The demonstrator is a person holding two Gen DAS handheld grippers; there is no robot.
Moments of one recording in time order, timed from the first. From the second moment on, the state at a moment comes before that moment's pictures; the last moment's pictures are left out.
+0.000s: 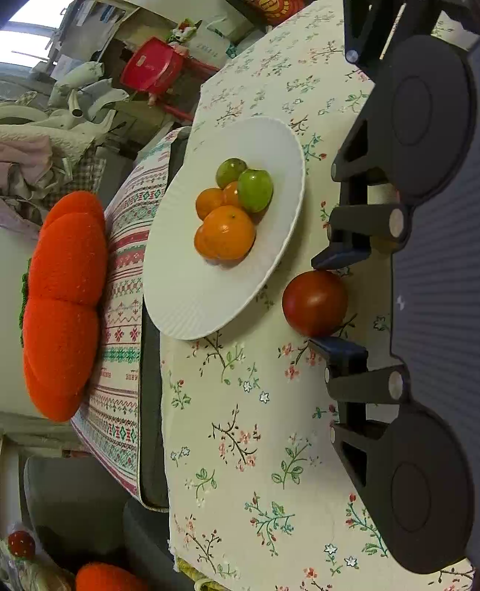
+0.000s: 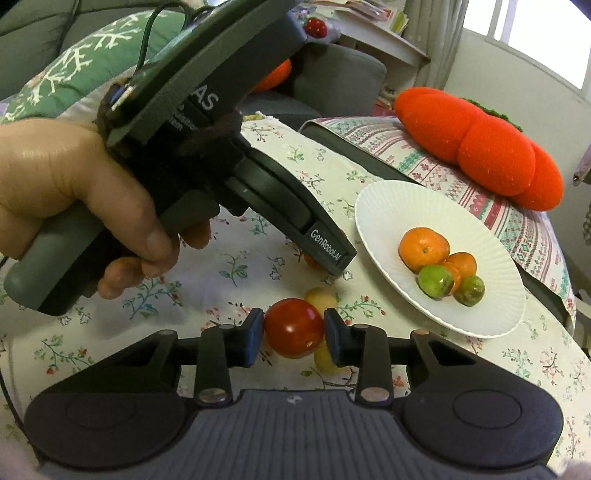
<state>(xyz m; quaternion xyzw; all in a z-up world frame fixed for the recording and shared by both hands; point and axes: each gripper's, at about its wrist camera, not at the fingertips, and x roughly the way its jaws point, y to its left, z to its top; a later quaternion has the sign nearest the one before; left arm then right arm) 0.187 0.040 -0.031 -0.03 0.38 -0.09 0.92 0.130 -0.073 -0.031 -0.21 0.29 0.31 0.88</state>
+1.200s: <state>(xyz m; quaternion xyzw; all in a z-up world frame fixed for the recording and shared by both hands) 0.170 0.045 0.007 -0.08 0.36 -0.10 0.92 0.156 -0.123 0.004 -0.11 0.29 0.26 0.91</state>
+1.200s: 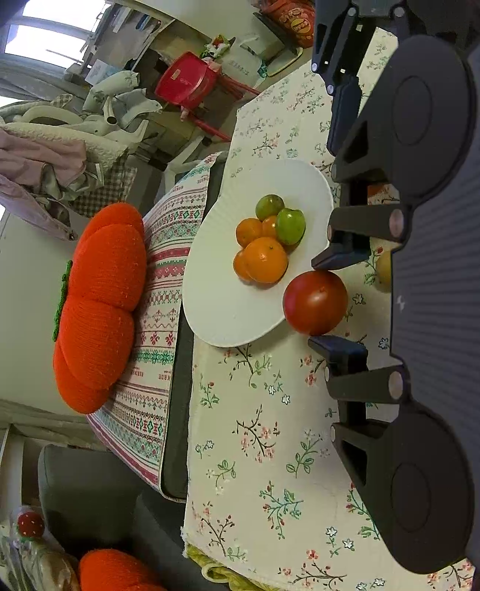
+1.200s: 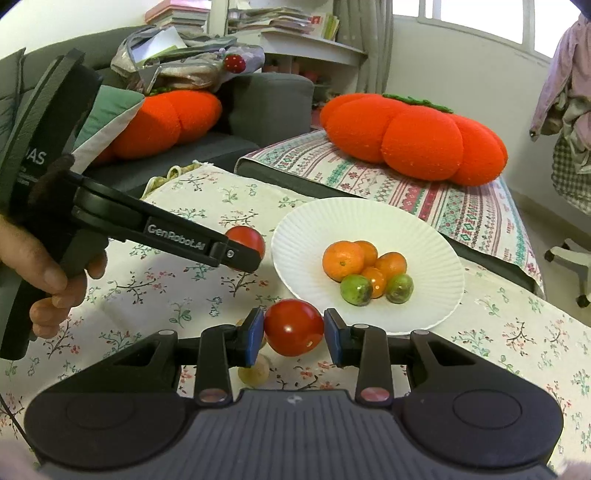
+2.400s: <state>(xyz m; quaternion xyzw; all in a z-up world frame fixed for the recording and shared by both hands) 0.196 0.047 0.012 -0.11 0.32 -0.14 0.93 0.206 -0.185 0.003 0.02 0.31 0.16 0.94</state>
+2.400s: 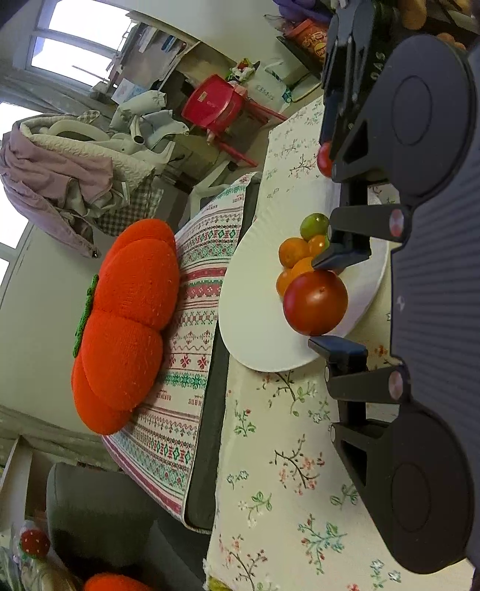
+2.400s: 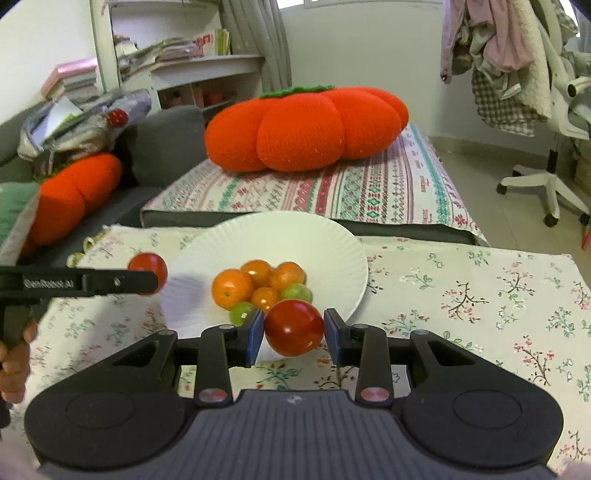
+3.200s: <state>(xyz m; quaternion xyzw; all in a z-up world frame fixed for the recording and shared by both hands) 0.228 0.034 -0.003 -0.07 0.32 -0.14 0.93 0.253 -0.192 -0.013 0.06 0.31 0.13 0.94</state>
